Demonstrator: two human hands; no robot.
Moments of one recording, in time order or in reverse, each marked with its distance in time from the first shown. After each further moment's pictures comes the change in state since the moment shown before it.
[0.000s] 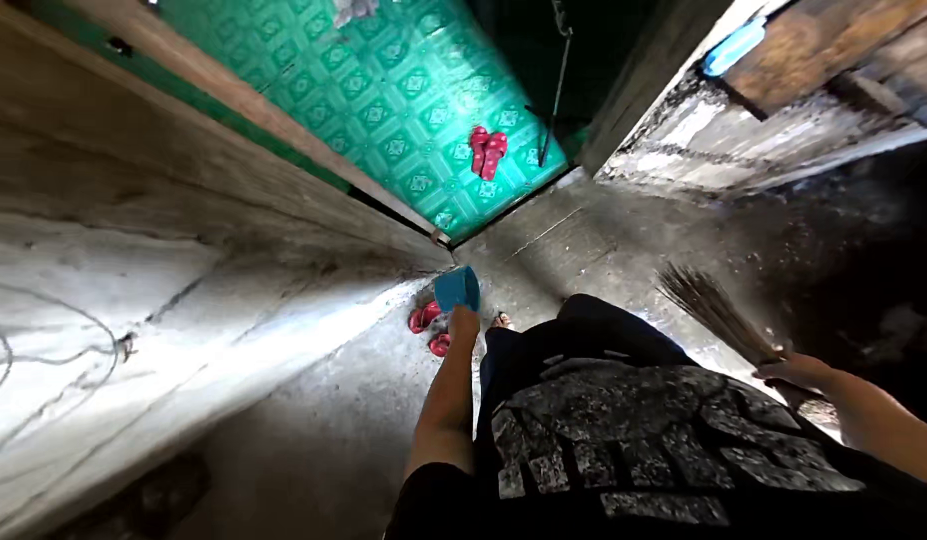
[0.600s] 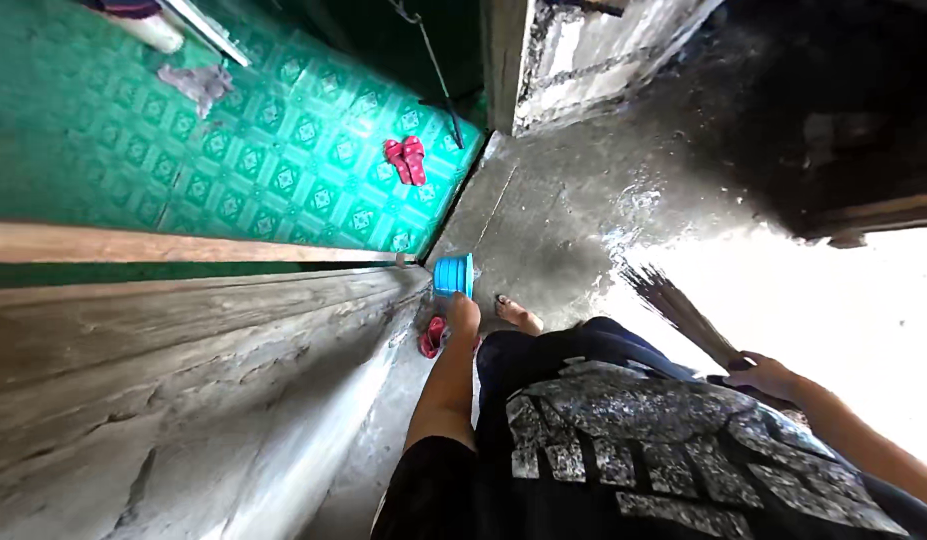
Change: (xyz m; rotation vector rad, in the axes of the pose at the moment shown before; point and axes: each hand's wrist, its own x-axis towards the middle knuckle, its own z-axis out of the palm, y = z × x) left_hand 0.031 0.028 0.010 0.494 -0.009 0.300; right_hand -0.106 0.094 0.254 0.490 -0.056 0.179
